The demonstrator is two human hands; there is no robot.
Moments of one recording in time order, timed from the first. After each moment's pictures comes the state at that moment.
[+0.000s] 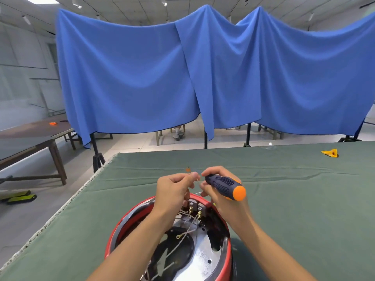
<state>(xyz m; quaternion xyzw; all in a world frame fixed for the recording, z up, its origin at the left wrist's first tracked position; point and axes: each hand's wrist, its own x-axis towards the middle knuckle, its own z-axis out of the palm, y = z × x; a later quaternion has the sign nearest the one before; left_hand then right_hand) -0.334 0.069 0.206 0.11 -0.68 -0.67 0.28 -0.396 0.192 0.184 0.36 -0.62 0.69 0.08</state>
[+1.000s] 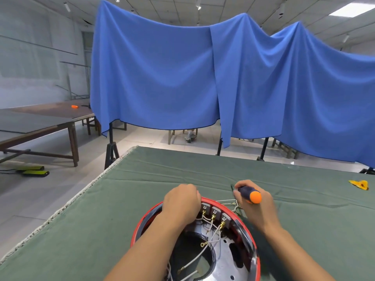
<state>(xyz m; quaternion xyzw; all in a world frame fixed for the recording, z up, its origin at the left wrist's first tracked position) -0.332 0.029 0.195 0.24 -0.95 -0.15 0.14 -0.465 0.187 0.157 0.29 -0.84 0.42 0.18</state>
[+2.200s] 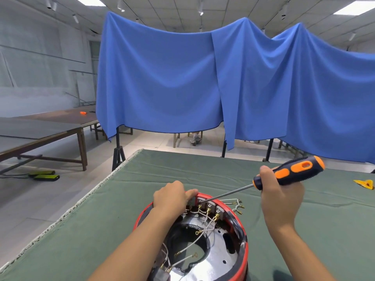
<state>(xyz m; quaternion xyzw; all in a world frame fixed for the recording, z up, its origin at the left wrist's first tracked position) -0.330 0.003 0.188 0.32 -0.93 -0.15 0.14 -0.400 0.194 0.223 0.20 -0.58 0.75 0.26</state>
